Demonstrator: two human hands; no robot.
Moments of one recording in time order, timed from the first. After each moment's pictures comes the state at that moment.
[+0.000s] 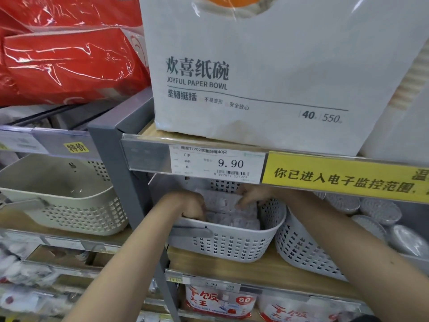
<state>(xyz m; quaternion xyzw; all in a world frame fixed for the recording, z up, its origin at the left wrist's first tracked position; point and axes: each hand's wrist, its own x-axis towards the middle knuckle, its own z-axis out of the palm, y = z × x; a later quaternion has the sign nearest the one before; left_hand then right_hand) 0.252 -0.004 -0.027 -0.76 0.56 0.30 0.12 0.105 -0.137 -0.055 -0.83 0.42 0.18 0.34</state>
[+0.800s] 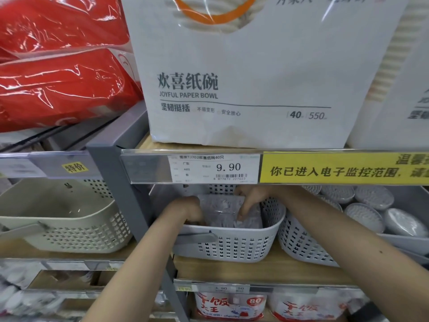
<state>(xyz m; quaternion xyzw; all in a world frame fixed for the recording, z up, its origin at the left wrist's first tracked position) 0.252 -0.008 -0.033 -0.80 0.53 0.28 0.07 0.106 -0.134 -0.049 -0.87 0.36 0.19 0.29</state>
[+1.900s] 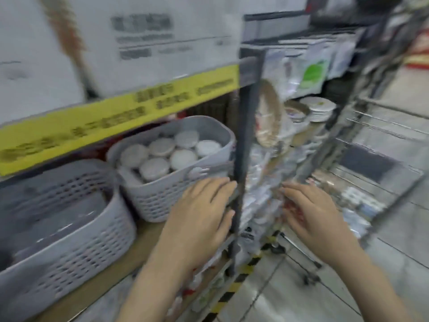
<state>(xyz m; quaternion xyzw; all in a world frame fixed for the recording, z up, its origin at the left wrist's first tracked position) 0.019 0.066 -0.038 -0.30 0.93 0.01 -0.21 -0.212 0.151 -0.080 -0.68 0.69 -0.24 -0.06</state>
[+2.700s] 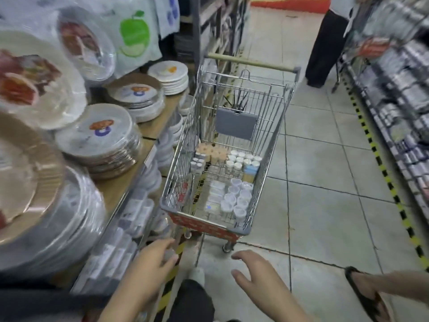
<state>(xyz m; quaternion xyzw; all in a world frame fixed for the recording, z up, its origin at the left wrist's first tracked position) -0.313 0.010 -0.224 -0.28 0.90 0.32 0.09 -0.438 0.235 -0.224 -0.34 0.88 -0.21 0.26</state>
